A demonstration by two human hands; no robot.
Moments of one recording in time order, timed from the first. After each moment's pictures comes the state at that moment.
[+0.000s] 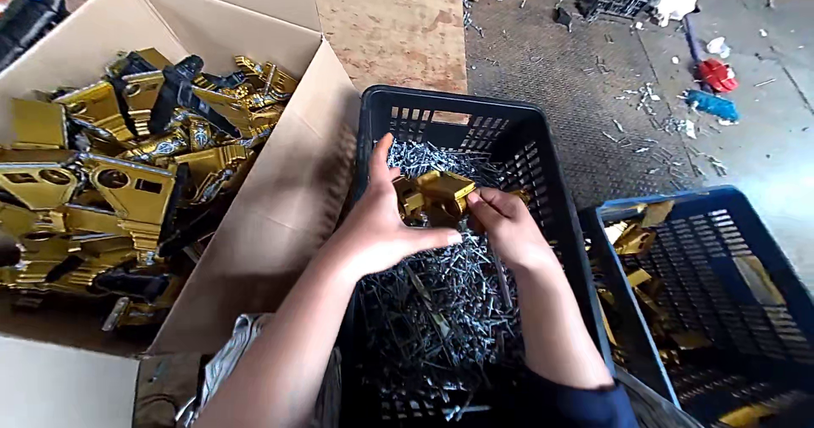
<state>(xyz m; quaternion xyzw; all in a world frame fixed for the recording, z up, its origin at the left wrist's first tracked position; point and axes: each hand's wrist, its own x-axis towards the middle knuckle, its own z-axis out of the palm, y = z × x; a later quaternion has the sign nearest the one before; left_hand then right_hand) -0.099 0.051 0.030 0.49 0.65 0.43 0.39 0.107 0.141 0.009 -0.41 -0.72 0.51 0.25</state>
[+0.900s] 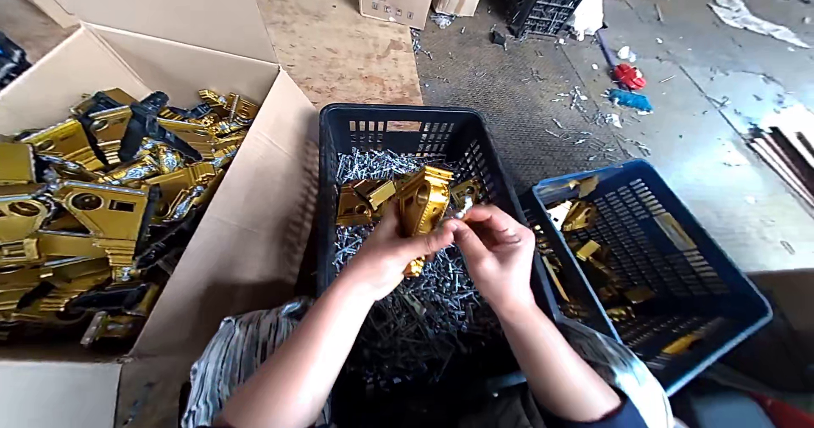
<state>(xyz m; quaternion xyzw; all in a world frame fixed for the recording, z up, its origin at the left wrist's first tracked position) -0.018 0.016 0.029 0.33 0.36 0.55 0.67 0.148 0.052 0.037 -0.31 -0.72 0.34 0.52</state>
